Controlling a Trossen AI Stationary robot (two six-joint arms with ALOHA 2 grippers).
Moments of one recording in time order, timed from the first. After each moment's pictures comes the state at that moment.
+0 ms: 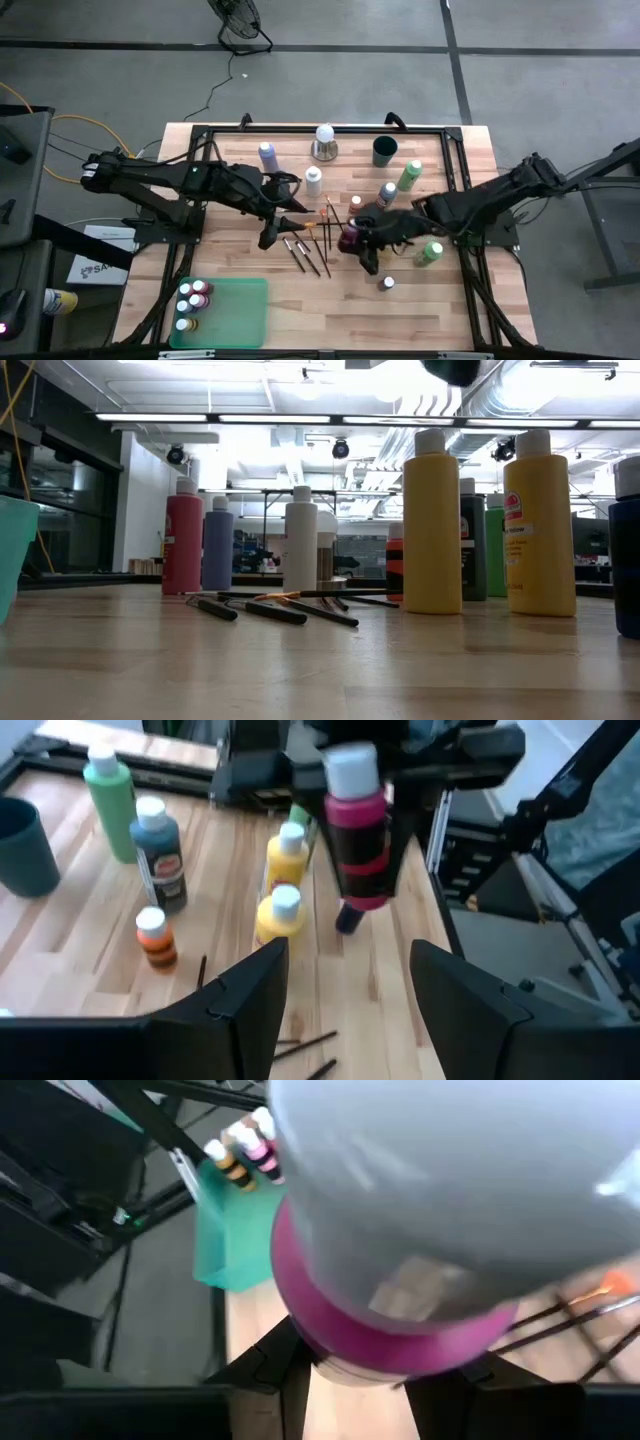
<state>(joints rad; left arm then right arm) -0.16 1.25 1.32 -0.50 0.00 -0.27 0.33 1.40 1.18 -0.34 0.13 0.69</state>
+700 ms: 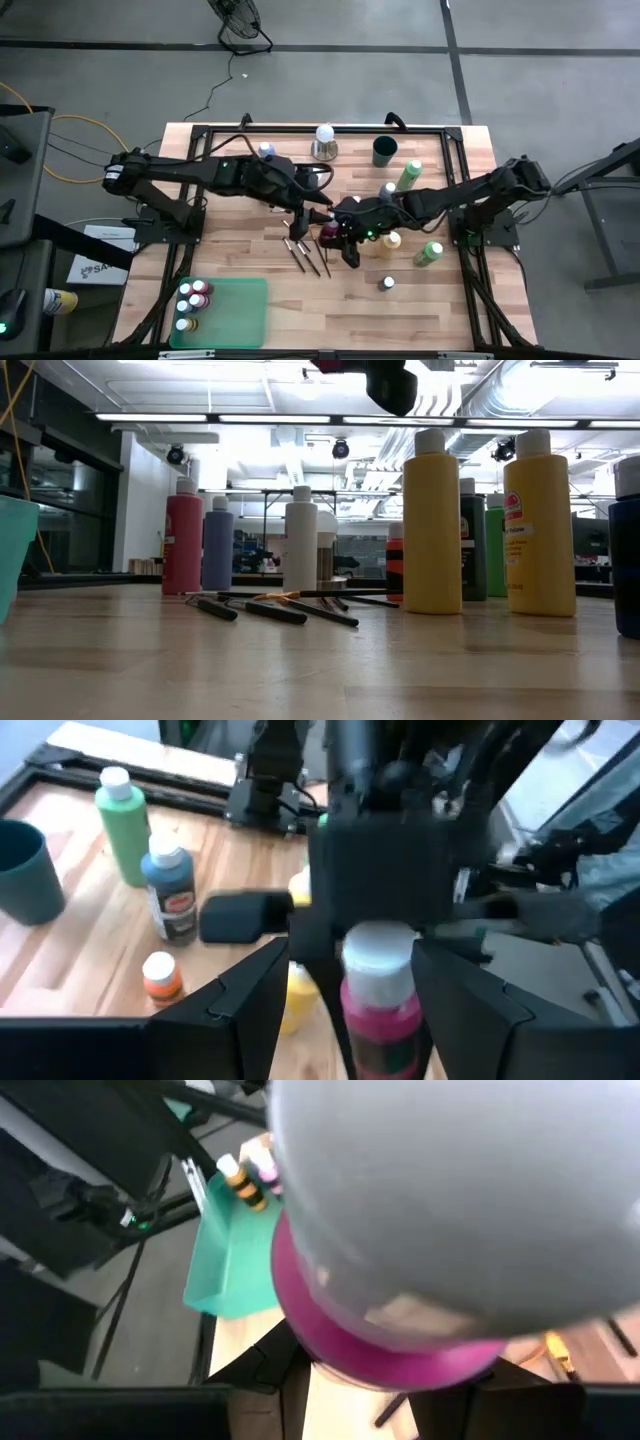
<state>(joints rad) -0.08 1.46 1.50 -0.47 0.04 -0.27 0.22 1.53 1.18 -0.12 0.00 0.52</state>
